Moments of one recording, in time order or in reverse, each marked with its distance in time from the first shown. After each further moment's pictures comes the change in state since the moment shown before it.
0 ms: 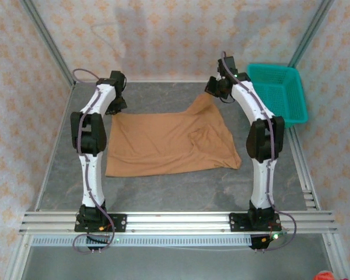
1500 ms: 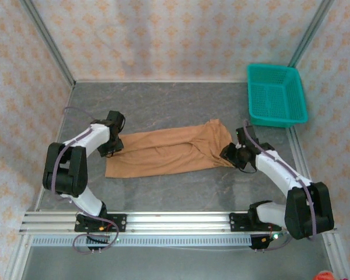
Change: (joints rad) left arm -0.091 -0.647 -0.999 0.256 -0.036 -0.132; right arm 0.000 -0.908 -1.307 0.202 -0.038 0.241
